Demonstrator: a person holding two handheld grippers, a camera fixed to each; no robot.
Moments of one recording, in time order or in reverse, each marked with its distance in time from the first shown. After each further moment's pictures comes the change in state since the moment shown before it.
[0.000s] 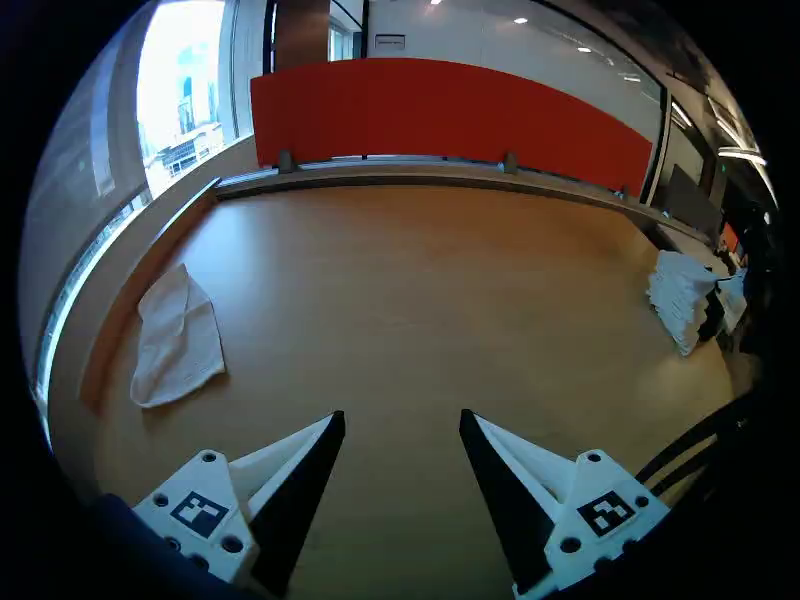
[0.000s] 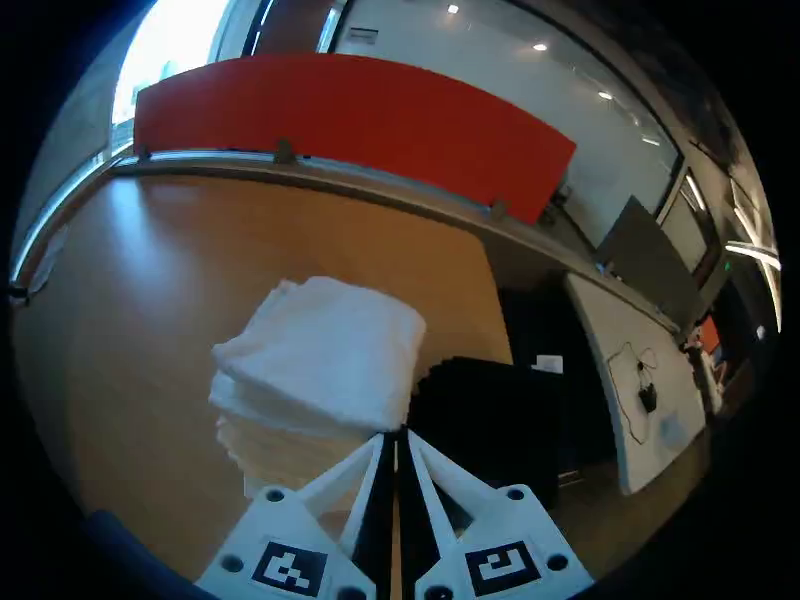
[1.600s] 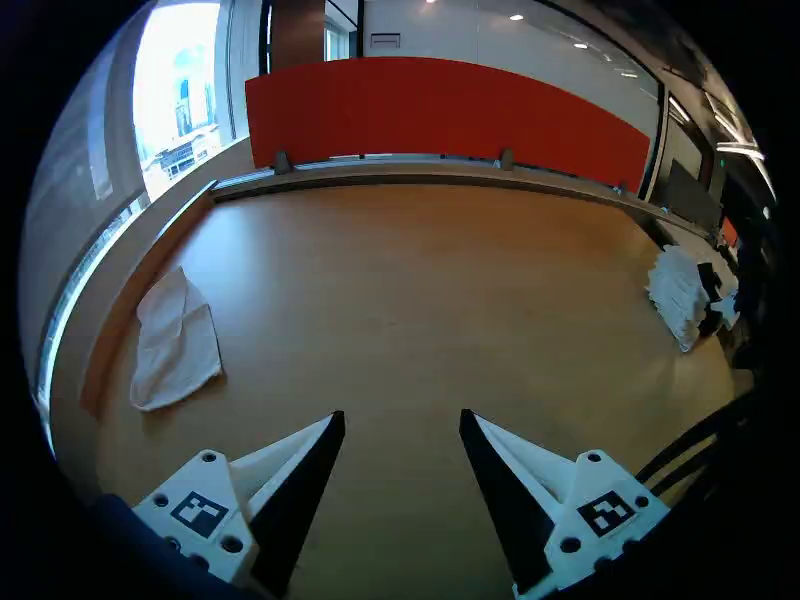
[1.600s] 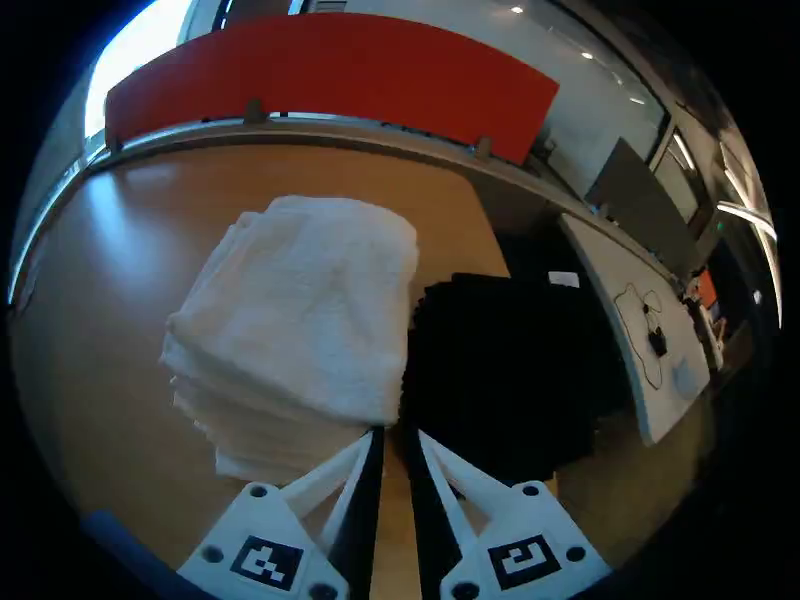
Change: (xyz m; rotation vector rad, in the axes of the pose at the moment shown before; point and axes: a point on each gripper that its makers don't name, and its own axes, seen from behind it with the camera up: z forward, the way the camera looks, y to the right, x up) left arm 0.001 0.006 0.002 -0.001 -0.004 0.012; right arm -0.063 0.003 0.030 -0.025 -0.116 0.089
